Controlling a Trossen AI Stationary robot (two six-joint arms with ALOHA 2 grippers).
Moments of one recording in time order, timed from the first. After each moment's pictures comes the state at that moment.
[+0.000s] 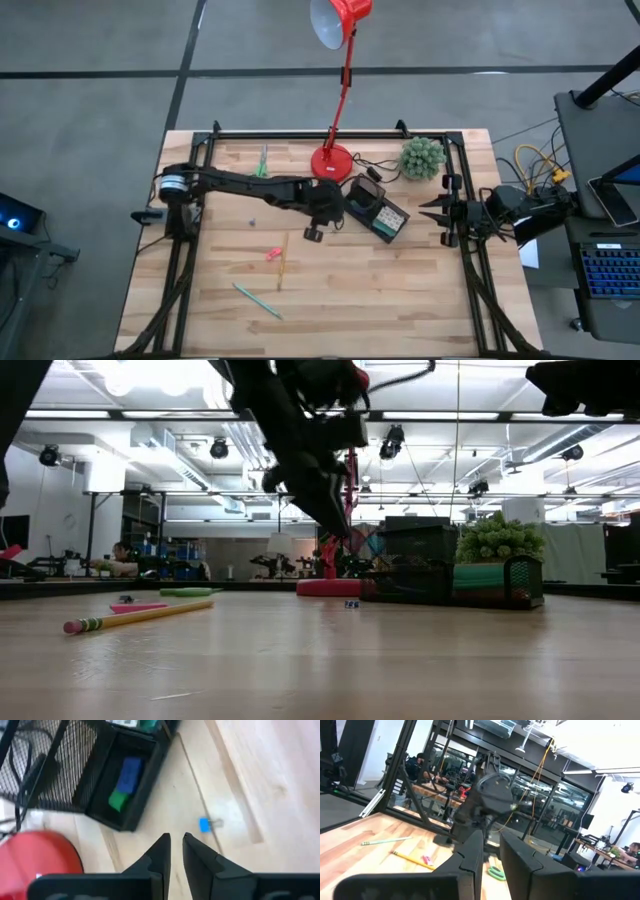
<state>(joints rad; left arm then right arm) 0.04 1.86 1.41 -0.52 -0.08 0.40 0.25 0.01 0.16 0.04 0.21 -0.45</state>
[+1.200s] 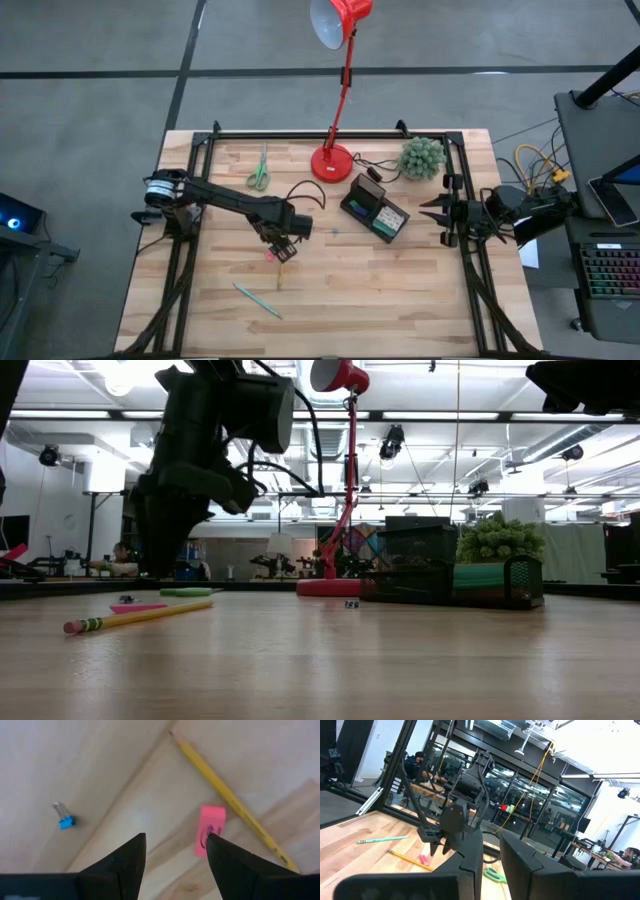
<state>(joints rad) -0.09 1.78 1.22 -1.09 0.04 -0.78 0.25 0.01 0.16 0.04 0.21 -0.48</state>
